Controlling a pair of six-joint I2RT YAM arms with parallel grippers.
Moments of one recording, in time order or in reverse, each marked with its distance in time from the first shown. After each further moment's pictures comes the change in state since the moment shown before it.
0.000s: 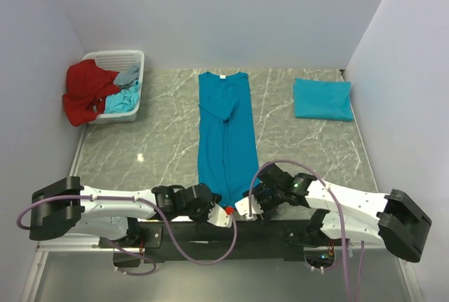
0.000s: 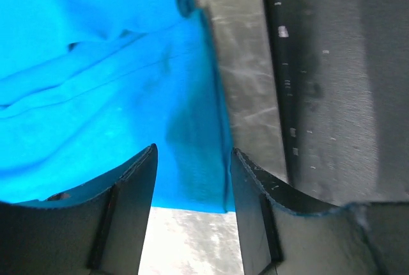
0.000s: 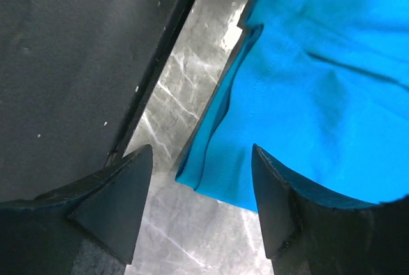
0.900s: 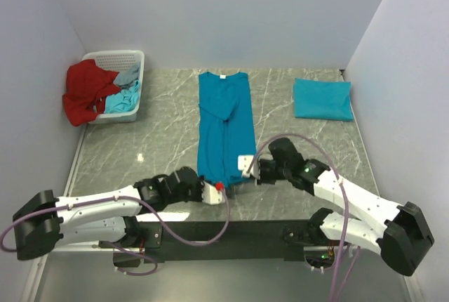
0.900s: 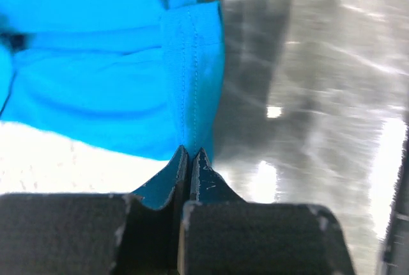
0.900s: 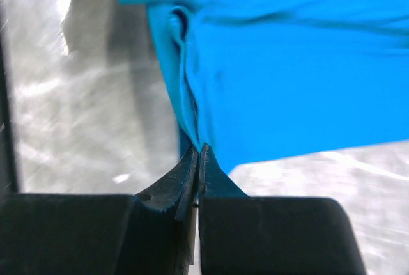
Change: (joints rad) left arm 0.153 -0.174 -0.026 0.030 -0.066 0.017; right arm -0.212 -0.032 0.114 0.091 0.088 0.273
